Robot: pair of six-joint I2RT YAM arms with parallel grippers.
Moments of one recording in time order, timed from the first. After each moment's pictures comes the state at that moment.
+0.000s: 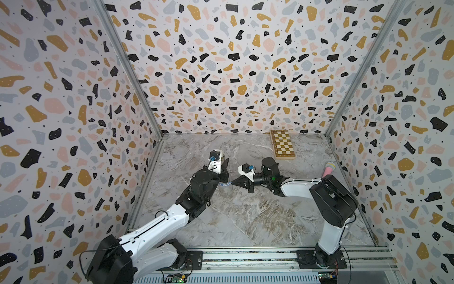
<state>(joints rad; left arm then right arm) -0.67 1.08 0.66 0.34 -0.29 -0.06 0.66 1.84 0.95 0.59 -0.97 -0.23</state>
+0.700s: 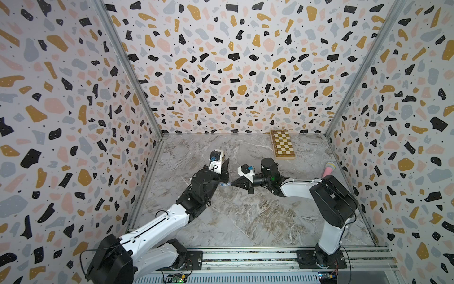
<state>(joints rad) -0.67 1.08 0.66 0.35 -0.29 -0.06 0.66 1.83 0.95 0.55 -0.98 -0.25</state>
